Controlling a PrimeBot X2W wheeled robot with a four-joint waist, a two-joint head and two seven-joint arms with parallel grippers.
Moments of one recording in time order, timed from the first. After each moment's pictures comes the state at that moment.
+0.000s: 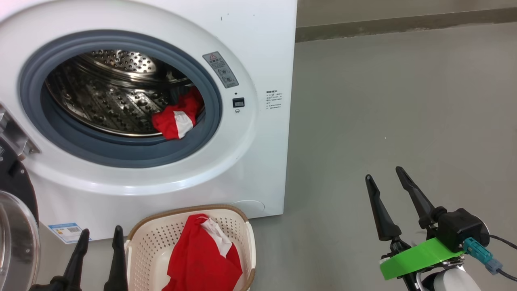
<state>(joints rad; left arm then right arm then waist) 0.05 0.06 0.13 0.13 -0.25 -0.12 -0.25 -0.08 -0.05 0.08 0.16 0.25 0.12 -0.26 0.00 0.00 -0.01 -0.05</state>
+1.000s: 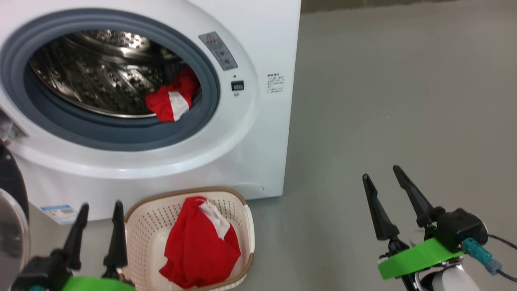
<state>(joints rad) -0.05 0.07 0.12 0.18 -0.25 -0.13 -0.25 -0.07 -0.05 0.09 0.14 0.25 0.12 -0.26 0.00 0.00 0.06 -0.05</state>
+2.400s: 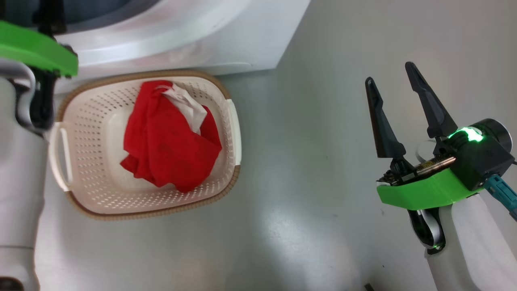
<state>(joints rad) -1.11 0.26 -0.16 0.80 -0.47 -0.13 -0.25 -0.37 -0.05 0.09 0.03 0.17 0.12 -0.26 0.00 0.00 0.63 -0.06</state>
